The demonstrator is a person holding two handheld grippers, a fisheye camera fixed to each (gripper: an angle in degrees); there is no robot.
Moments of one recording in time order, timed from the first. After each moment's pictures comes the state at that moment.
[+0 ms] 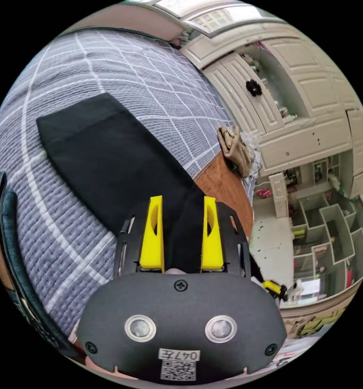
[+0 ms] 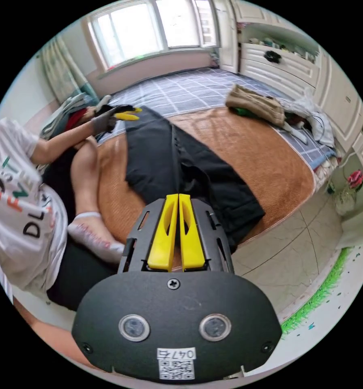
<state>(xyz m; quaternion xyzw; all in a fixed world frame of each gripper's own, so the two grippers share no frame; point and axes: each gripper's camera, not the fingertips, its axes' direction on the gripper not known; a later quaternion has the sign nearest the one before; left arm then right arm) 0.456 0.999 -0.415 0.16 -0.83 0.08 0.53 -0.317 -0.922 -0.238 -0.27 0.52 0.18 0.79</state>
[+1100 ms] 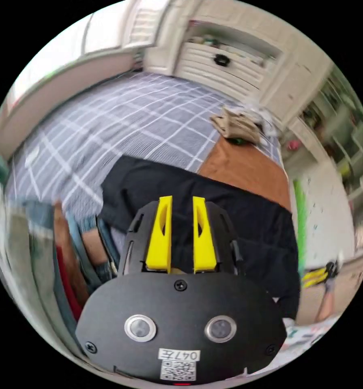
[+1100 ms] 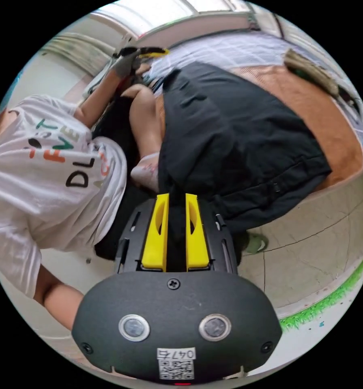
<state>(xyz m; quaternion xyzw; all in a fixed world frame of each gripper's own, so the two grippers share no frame) 0.369 0.820 -0.005 -0.04 -0.94 0.15 0.29 -0.375 -0.900 -0.208 -0.36 0.33 0.27 0.83</state>
